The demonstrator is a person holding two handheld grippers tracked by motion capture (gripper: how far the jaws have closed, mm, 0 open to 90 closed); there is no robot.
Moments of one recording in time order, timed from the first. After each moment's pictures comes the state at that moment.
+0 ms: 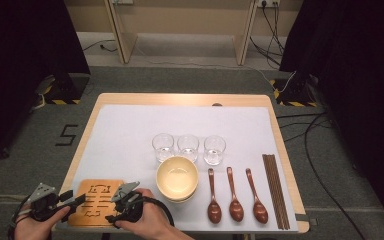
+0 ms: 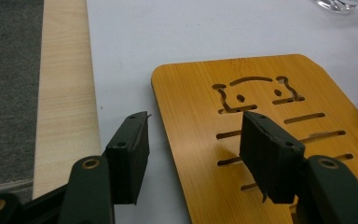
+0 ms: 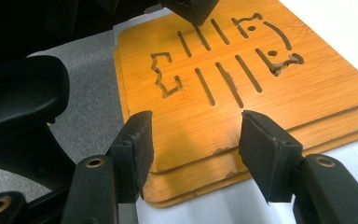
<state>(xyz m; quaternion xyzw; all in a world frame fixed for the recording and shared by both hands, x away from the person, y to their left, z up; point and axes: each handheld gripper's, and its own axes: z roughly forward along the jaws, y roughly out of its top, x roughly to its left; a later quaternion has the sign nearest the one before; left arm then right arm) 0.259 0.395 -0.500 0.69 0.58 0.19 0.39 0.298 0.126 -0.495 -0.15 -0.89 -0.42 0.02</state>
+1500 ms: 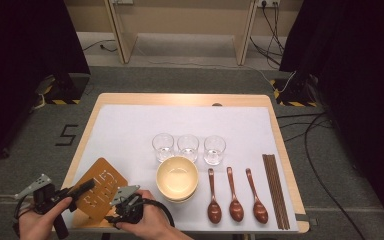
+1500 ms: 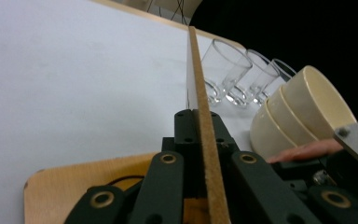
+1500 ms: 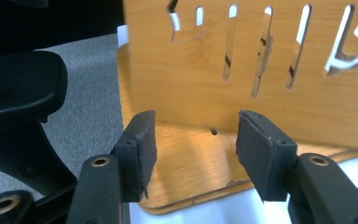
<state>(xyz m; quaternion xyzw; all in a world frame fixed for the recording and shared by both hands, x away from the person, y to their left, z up) 0.262 0.361 -0.453 0.61 0.53 0.11 0.57 0.295 0.126 -0.501 -0.12 -0.89 -0.44 0.00</state>
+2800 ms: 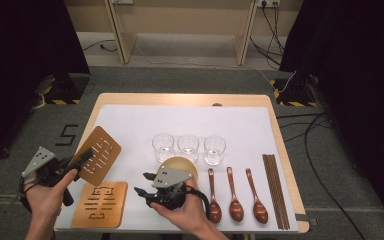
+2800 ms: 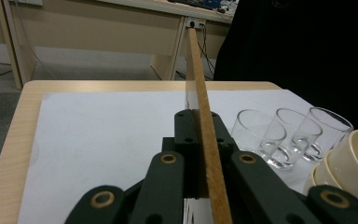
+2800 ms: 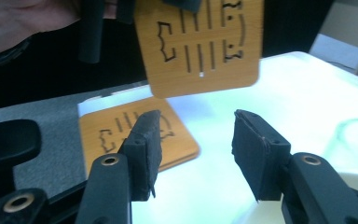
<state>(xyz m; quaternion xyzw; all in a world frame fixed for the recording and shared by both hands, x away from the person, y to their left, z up) 0.310 0.345 -0.404 0.61 0.48 0.27 0.56 0.299 0.017 -0.412 -0.17 -0.82 -0.54 -0.12</state>
